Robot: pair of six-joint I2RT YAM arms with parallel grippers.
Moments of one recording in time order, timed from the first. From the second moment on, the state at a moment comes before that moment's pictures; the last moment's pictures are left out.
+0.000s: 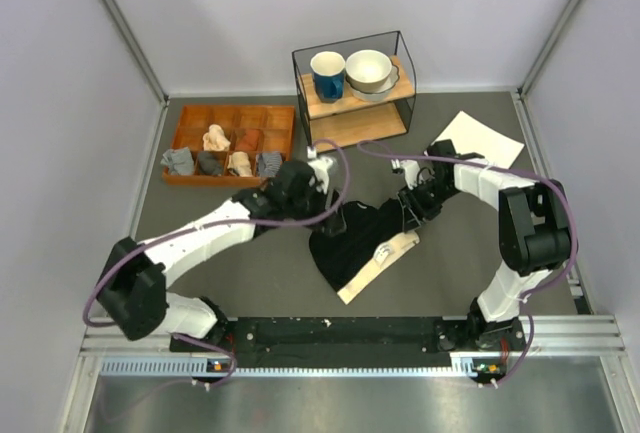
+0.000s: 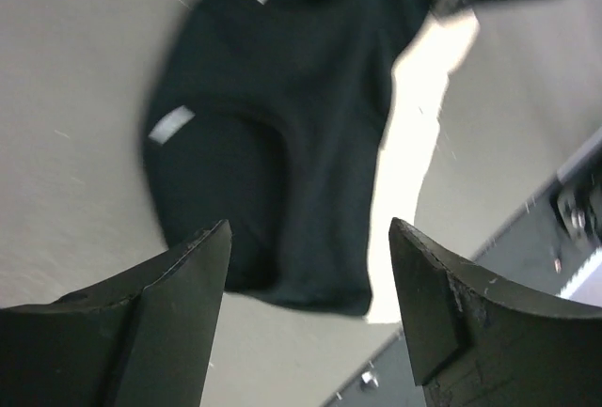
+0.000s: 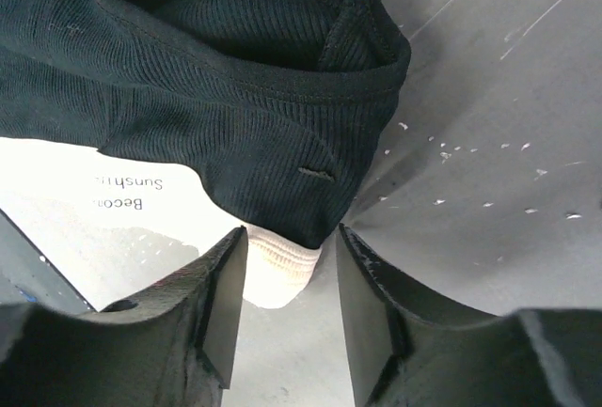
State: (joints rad) left arm -0.83 1.34 0.92 -0.34 0.18 -0.38; right arm 0.22 1.72 1.05 -0.72 -0.53 -0.44
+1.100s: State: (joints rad) left arm -0.62 2.03 1.41 -0.46 0.30 -0.17; right arm 0.15 1.67 0.97 -0.76 -0.58 -0.43
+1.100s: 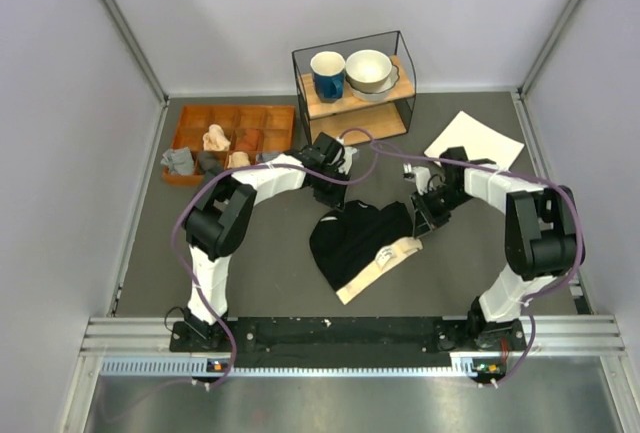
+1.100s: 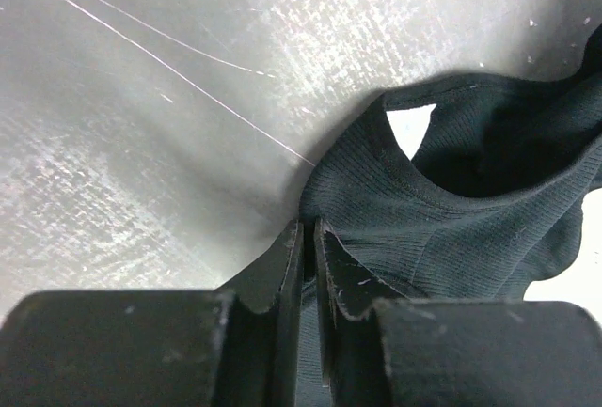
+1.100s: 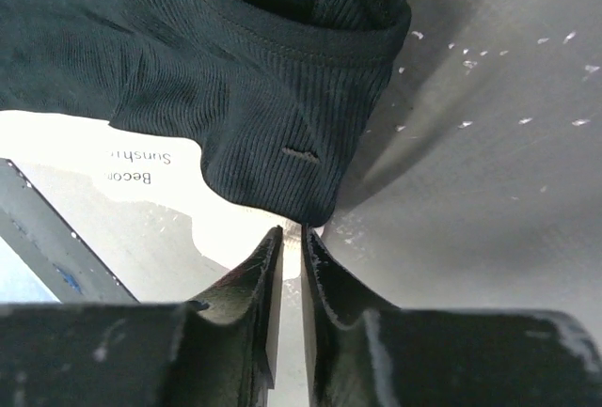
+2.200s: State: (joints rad) left arm -0.52 1.52 0.98 -0.15 0.17 -0.53; right arm 0.19 1.82 1.16 -0.86 -0.62 -0.49
